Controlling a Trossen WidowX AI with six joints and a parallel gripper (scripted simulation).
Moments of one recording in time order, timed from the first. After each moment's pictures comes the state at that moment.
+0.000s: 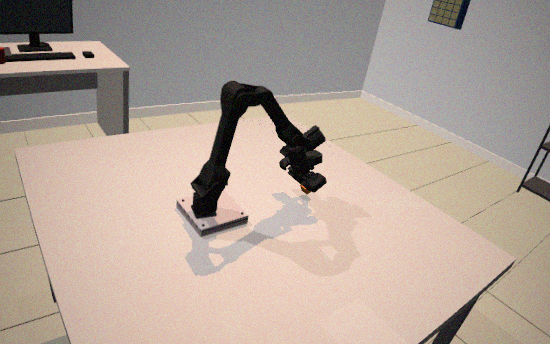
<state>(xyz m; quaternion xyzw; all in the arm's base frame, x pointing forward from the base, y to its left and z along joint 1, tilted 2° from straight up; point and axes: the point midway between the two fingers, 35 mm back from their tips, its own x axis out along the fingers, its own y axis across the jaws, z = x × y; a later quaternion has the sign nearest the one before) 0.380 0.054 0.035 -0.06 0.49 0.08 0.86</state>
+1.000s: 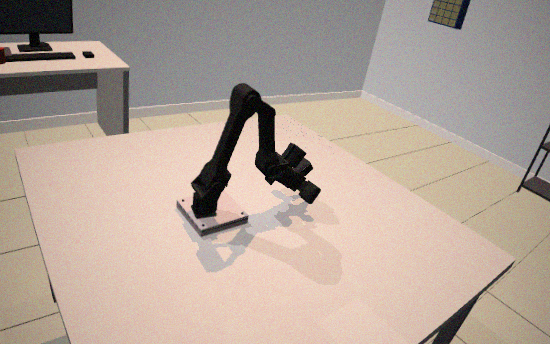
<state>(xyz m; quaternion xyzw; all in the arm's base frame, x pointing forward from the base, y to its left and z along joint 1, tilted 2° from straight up) 0.383 0.054 0.010 -0.04 0.28 0.10 0.95</state>
